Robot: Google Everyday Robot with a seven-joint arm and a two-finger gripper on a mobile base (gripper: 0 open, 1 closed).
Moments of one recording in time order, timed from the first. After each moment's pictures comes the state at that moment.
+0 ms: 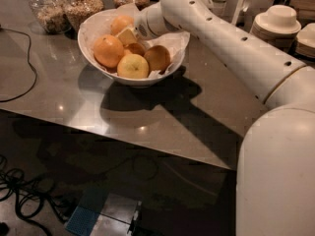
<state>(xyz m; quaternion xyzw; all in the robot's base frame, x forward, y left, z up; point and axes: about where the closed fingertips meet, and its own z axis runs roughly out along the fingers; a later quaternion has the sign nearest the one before) 0.803 0.096 0.897 -0.43 0.75 0.16 0.48</state>
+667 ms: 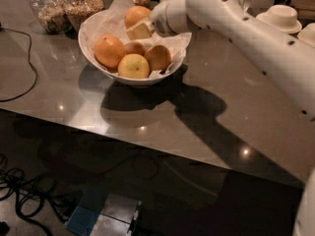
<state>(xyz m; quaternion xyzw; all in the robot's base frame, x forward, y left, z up) 0.766 0.046 0.942 -0.40 0.74 0.16 0.52</state>
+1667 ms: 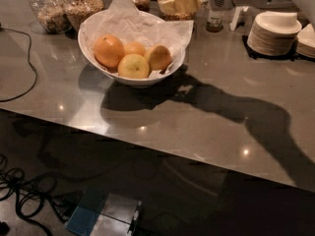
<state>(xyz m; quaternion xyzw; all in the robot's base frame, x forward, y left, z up) 0.703 -0.044 1.046 -0.48 0.62 0.21 0.58</state>
